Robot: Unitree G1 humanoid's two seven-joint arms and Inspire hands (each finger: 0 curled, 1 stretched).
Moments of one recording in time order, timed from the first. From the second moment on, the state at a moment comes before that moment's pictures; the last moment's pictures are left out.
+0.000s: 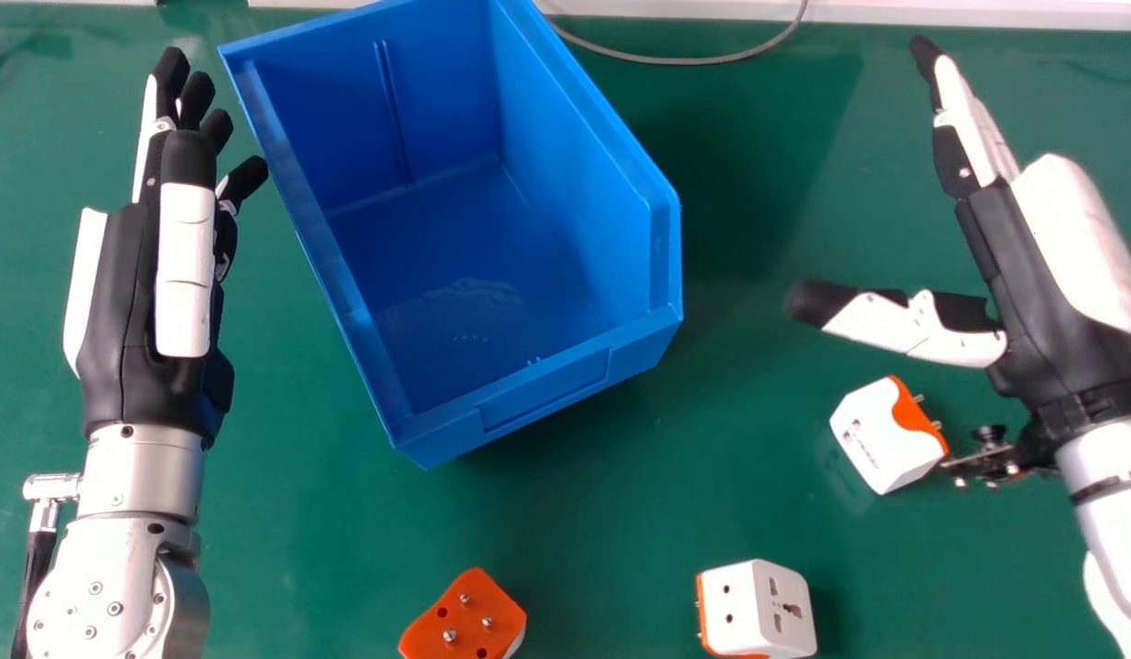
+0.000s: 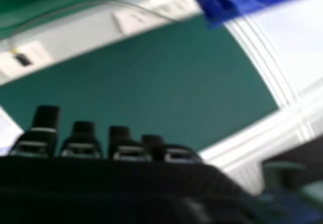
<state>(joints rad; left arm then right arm) 0.03 0.16 0.24 -0.10 -0.17 -0.20 -0.15 0.05 -0.38 -0.08 -0.28 -0.56 -0.08 0.11</state>
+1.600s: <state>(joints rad) -0.02 0.14 0.22 -0.07 -0.19 -0.16 -0.15 -0.30 -0.90 0.27 -0.50 -0.78 0.54 1.12</state>
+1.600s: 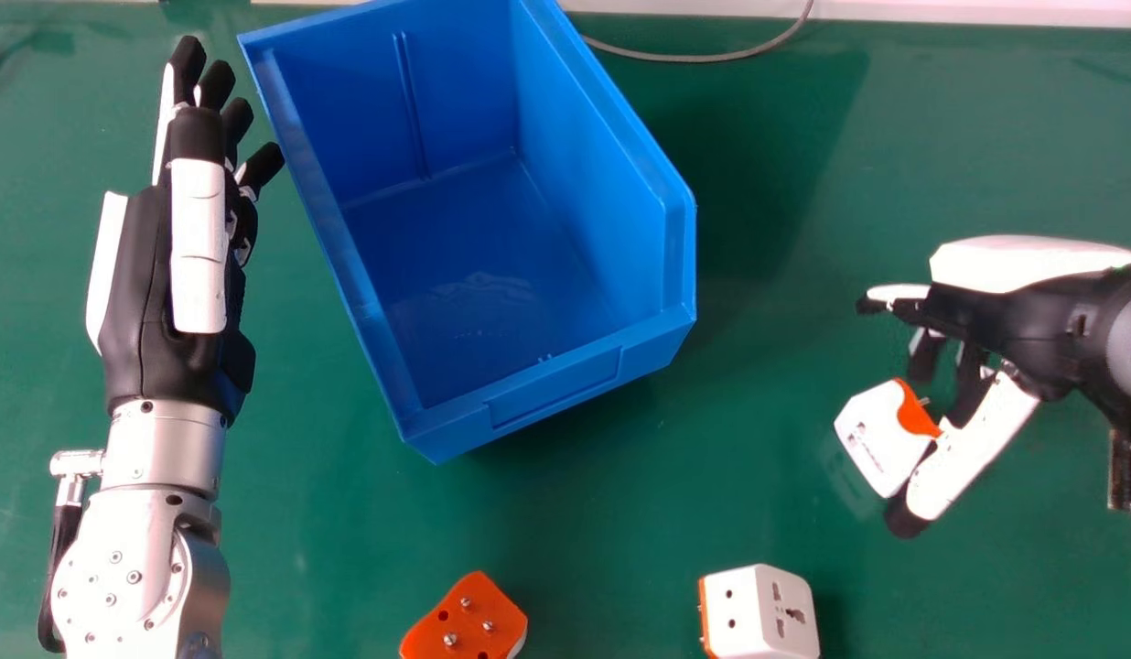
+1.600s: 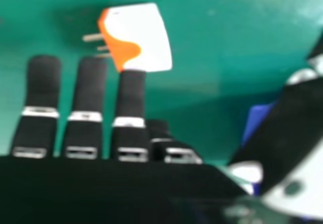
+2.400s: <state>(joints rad) -0.03 0.15 0.22 -0.05 -0.21 -0.16 -0.18 -0.26 -0.84 0.30 -0.43 -0.92 0.54 1.08</state>
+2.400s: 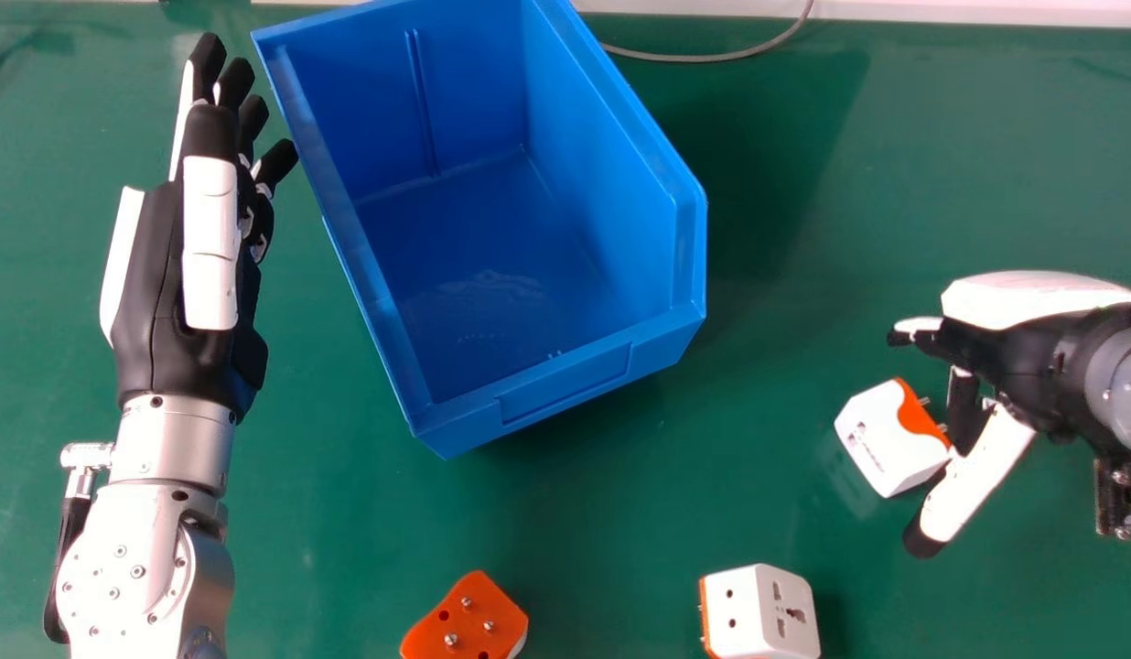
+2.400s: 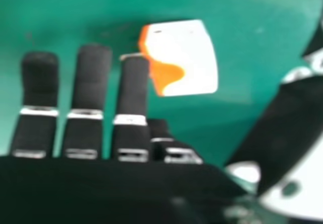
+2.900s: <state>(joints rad) -0.03 0.16 0.22 -0.05 -0.21 -0.16 -0.19 -0.27 -0.81 0.31 -0.35 -0.92 0.53 1.08</state>
